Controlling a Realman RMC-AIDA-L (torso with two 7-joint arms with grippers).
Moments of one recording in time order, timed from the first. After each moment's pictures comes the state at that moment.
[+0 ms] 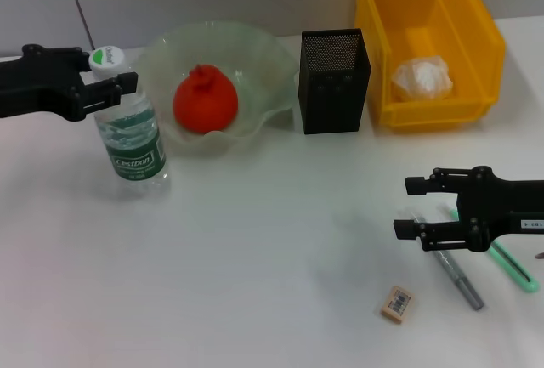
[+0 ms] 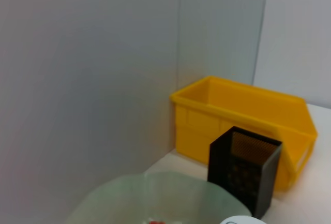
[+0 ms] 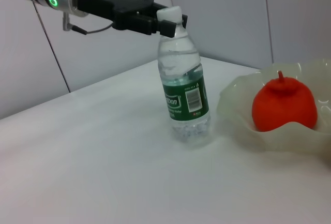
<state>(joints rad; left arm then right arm) -0.53 -2.06 0.81 1.04 2.00 1.40 -1.66 0.40 2.05 -0.65 -0.77 -2.08 -1.66 1.35</state>
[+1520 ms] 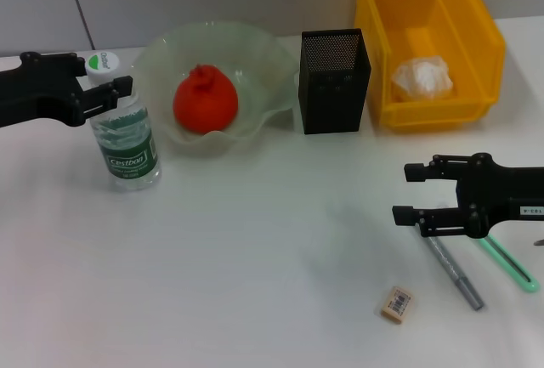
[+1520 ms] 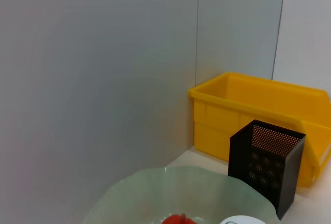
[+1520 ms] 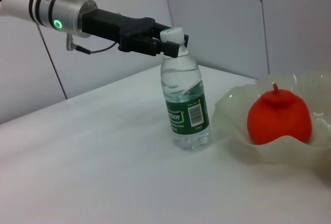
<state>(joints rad) -0.52 -2.06 0.81 0.95 1.97 1.31 -1.54 0.42 2.04 -0.64 -0.77 -2.07 -1.66 1.36</state>
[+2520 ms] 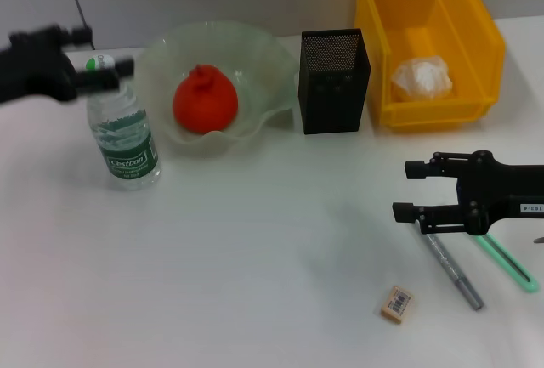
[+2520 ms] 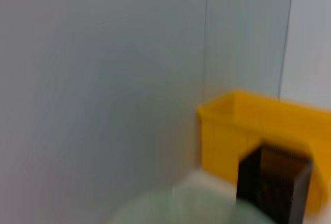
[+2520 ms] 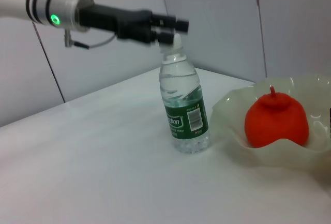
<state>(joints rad) -0.52 -2.06 0.78 0.96 1.89 1.33 -1.55 0.42 2.04 -0.63 -0.76 -2.07 -1.66 1.36</state>
